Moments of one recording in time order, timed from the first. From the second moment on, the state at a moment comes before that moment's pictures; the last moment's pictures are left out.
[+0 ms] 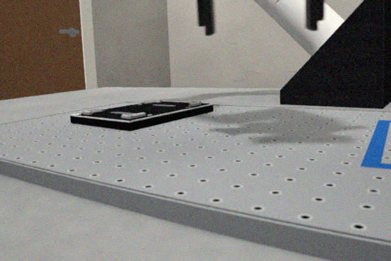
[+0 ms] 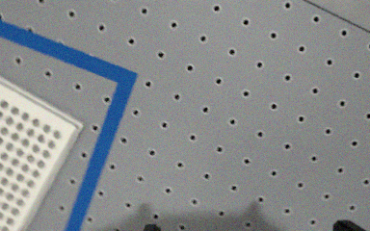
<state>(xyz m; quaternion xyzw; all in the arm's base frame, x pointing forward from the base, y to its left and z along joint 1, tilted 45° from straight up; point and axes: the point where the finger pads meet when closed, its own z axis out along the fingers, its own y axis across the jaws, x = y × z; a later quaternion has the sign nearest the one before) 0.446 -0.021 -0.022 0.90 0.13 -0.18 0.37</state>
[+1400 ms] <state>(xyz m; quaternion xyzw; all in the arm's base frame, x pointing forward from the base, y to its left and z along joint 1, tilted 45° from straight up) 0.411 0.076 -0.120 0.92 -0.05 -0.05 0.38</state>
